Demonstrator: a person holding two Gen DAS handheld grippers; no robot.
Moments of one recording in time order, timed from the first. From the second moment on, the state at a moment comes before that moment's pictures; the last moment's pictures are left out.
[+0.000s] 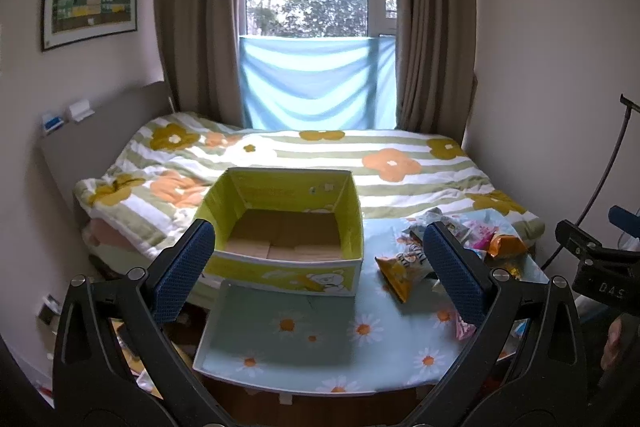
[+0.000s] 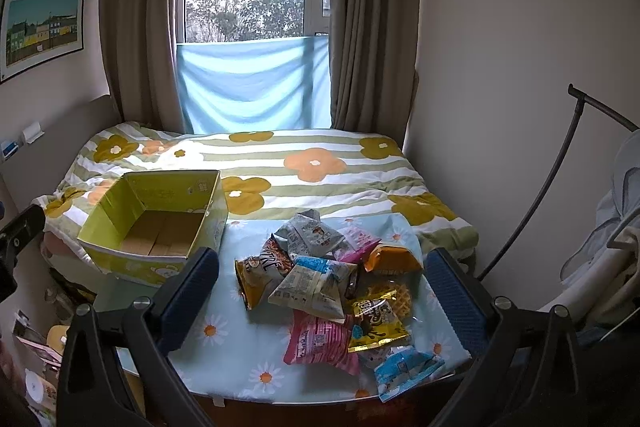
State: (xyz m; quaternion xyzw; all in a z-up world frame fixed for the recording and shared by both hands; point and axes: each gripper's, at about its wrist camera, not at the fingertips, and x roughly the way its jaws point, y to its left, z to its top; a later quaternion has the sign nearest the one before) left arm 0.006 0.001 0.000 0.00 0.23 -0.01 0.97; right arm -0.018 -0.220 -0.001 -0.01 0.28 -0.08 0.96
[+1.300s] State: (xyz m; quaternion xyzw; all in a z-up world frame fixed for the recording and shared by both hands) left arm 0.006 -0.003 0.001 0.01 0.24 -0.01 0.97; right arm -0.018 -0.220 -0.008 0.00 0.29 -0.07 0.95
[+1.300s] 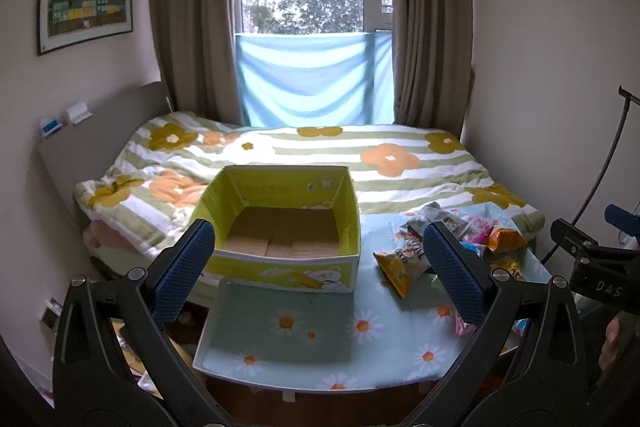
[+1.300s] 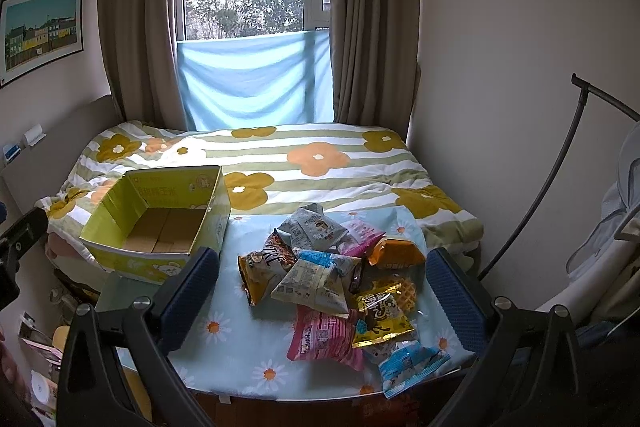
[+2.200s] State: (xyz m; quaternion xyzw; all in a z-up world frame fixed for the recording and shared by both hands) left arm 0.022 0.005 0.001 0.01 0.27 -0.03 0.96; right arm -0.021 -0.226 -0.010 0.00 0.31 -0.08 0.95
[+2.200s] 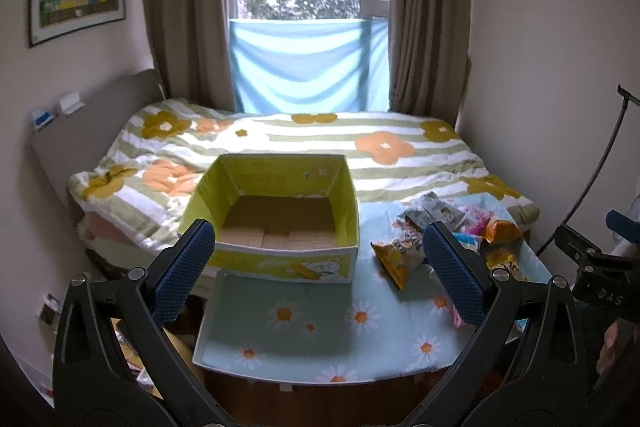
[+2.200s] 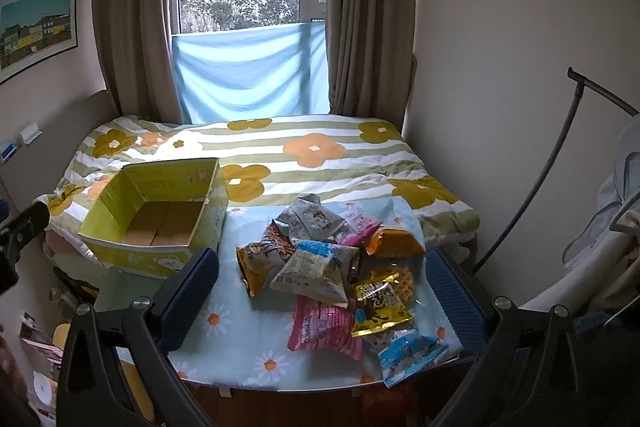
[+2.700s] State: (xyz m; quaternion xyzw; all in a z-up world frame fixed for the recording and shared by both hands) left arm 0.089 -0.062 -0.069 0.03 0.39 -0.15 0.91; right arm -0.008 -0.291 -0.073 0.04 0.40 -0.12 0.91
